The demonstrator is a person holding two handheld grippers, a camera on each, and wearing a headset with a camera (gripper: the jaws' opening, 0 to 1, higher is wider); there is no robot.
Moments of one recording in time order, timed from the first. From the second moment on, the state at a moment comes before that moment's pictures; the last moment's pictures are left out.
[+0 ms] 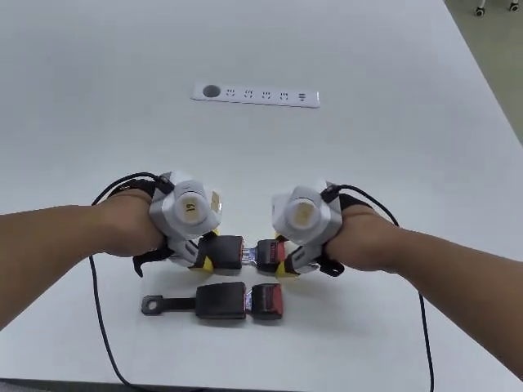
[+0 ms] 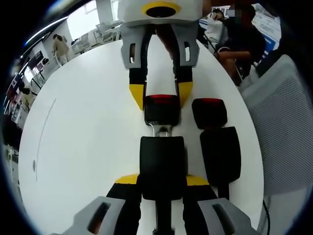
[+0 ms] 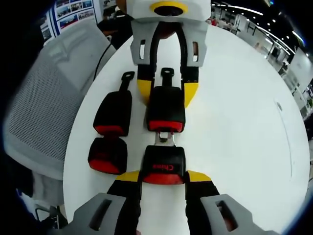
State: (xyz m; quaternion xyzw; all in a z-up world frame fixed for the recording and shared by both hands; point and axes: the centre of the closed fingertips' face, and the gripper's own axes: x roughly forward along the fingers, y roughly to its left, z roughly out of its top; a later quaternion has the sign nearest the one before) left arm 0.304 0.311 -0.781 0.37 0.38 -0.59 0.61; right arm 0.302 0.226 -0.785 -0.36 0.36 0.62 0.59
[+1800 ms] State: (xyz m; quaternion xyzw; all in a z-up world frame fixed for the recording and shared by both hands) left arm 0.274 0.377 -0.733 0.25 0.36 -0.46 0.78; right arm 0.250 0.119 -0.738 -0.34 0.35 0.47 0.73
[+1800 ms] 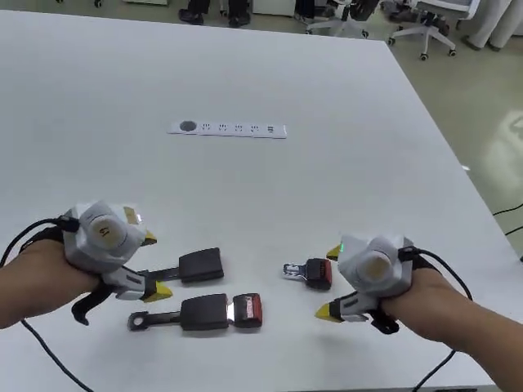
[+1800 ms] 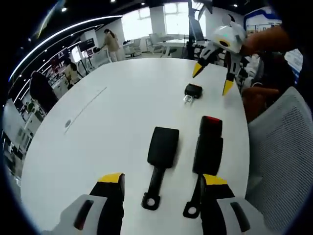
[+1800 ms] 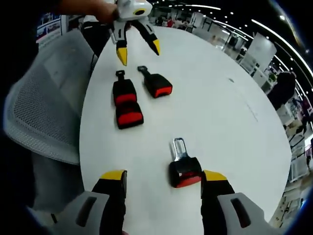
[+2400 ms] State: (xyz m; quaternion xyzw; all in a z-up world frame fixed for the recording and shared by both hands) left arm 0.218 0.416 -0.712 0.21 0.34 -0.42 0.82; right arm 0.223 0.119 -0.730 -0.26 0.33 0.41 0.81
